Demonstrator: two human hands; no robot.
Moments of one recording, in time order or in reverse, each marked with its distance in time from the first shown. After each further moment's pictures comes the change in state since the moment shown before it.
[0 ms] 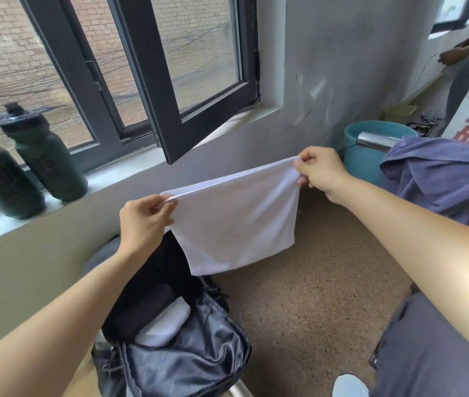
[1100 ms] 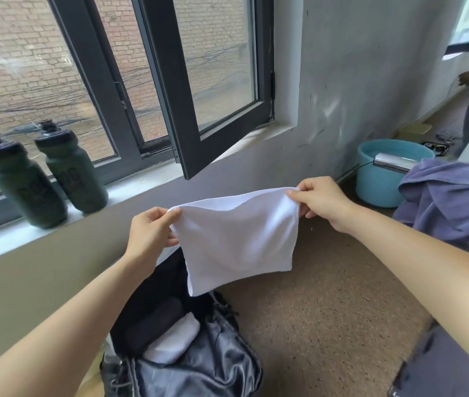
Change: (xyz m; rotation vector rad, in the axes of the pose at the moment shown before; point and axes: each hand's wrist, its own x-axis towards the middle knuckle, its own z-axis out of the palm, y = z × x) left_hand 0.007 0.014 -0.015 -0.252 -0.033 -0.361; right_hand -0.026 -0.022 0.021 -0.019 -0.177 0.072
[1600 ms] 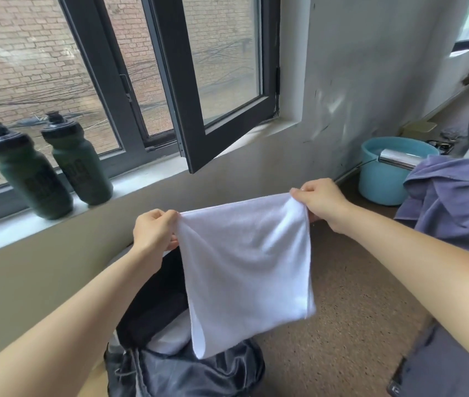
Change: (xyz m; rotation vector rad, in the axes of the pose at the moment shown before) left_hand -0.004 -0.002 0.001 0.047 0.120 -0.169; right_hand -0.006 0.002 0.014 0.006 0.080 0.045
